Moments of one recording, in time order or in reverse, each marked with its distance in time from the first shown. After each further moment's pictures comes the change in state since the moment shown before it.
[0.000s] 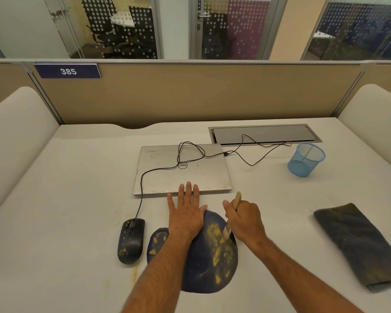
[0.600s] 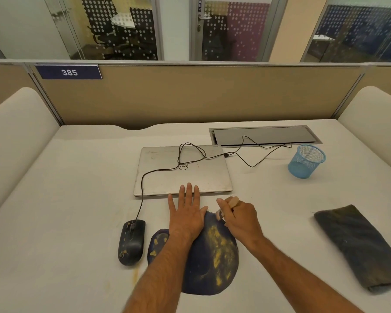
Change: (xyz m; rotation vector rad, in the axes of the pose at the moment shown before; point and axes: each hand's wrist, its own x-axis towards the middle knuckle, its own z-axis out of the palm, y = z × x) left_hand 0.001 -0.001 0.001 -0.001 0.009 0.000; right_hand 0.005 -0.007 0.005 -0.025 -0.029 -0.054
